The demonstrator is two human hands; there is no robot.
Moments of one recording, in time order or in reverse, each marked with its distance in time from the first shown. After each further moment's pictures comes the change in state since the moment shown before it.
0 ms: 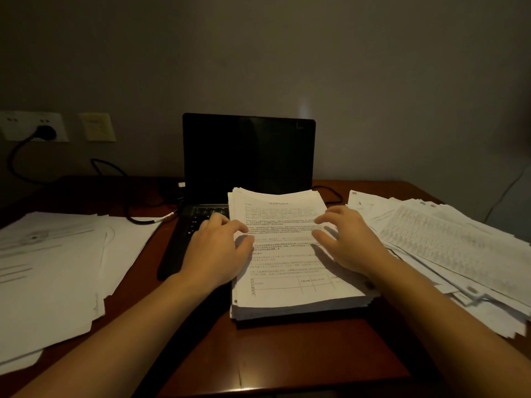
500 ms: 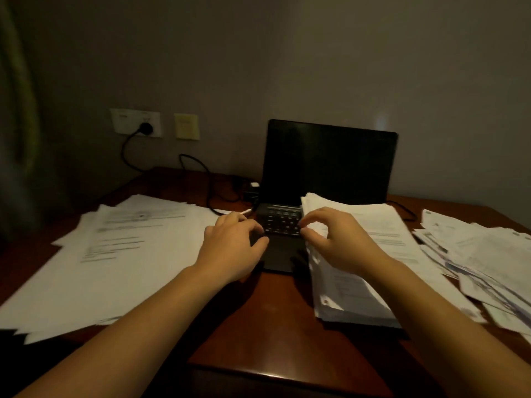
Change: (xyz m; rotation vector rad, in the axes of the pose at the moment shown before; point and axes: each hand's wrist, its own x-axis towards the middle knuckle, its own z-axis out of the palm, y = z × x) left_hand -0.030 -0.091 -0.066 0.034 0.015 -0.095; right_hand 0.009 -0.149 0.041 0.130 -0.076 -0.347
